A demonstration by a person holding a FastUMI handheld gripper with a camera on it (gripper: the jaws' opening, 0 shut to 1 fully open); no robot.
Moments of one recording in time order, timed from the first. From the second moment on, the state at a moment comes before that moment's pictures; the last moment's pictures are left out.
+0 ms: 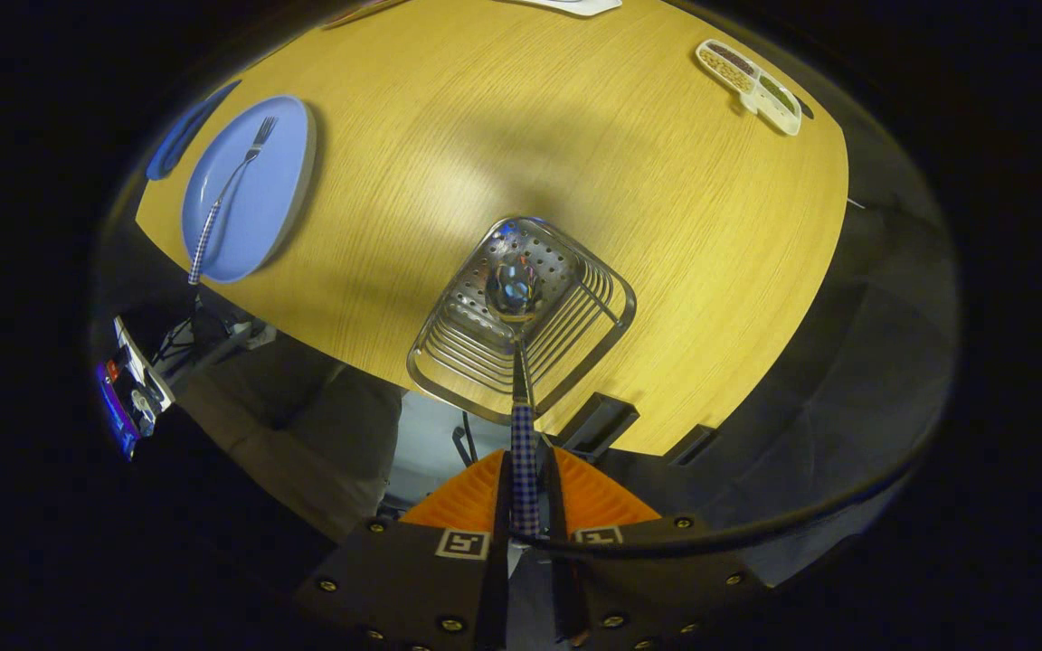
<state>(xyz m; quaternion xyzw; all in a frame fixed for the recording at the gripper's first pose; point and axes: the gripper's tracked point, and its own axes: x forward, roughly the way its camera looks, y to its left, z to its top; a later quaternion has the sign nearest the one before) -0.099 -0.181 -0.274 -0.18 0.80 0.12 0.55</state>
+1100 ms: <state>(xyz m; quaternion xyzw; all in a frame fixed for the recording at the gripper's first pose) -0.174 -0.178 -0.229 -0.03 0.75 0.05 0.66</state>
